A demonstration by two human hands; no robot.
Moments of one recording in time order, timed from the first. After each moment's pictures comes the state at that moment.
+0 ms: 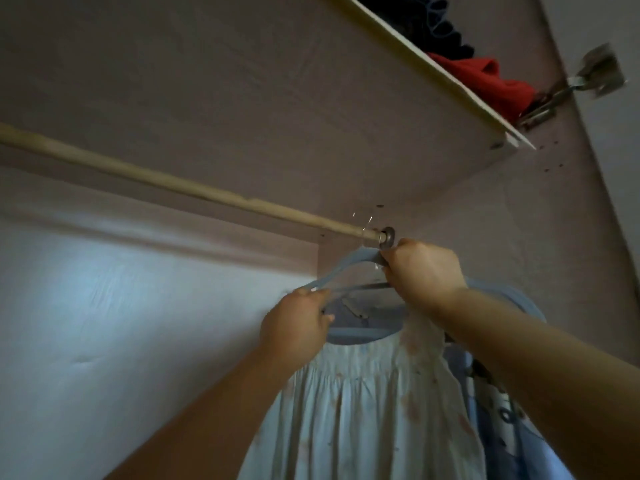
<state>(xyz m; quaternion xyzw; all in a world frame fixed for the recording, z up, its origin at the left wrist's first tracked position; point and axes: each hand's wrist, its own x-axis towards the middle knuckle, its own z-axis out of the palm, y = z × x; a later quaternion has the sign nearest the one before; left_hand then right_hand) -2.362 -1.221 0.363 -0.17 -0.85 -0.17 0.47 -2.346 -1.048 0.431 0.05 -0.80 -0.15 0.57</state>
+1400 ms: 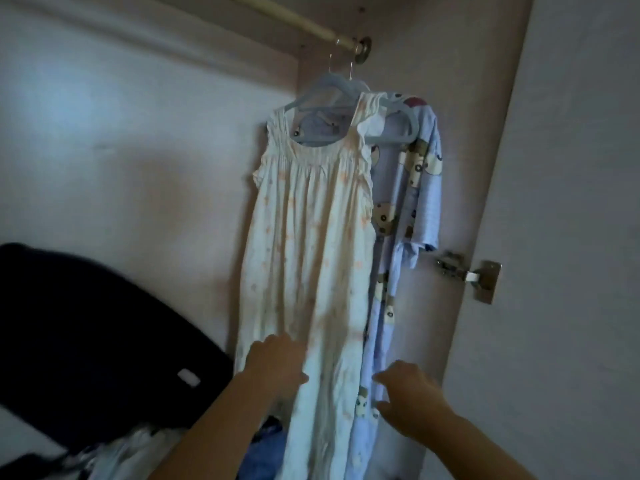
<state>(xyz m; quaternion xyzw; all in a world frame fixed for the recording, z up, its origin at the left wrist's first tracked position) -2.191 -1.204 0.053 -0.17 -0.99 0.01 0.00 -2.141 -1.002 0.041 0.03 -1.00 -0.01 0.02</state>
